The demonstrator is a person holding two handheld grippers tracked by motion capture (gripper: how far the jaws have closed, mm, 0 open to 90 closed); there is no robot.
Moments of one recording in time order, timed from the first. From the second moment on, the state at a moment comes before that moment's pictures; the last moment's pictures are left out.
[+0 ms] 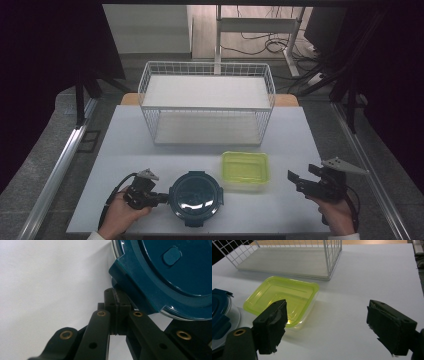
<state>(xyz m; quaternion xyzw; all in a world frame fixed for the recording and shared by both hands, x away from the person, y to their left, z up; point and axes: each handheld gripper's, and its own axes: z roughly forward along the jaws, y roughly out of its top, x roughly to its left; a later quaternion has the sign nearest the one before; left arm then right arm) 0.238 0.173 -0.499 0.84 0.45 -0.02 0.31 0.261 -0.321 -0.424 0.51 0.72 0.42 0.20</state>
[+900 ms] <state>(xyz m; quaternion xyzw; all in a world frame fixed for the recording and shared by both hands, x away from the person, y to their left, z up) 0.234 0.200 -0.482 0.79 0.49 0.03 0.37 0.257 -0.306 -0.423 0.49 0.74 0.42 0.18</state>
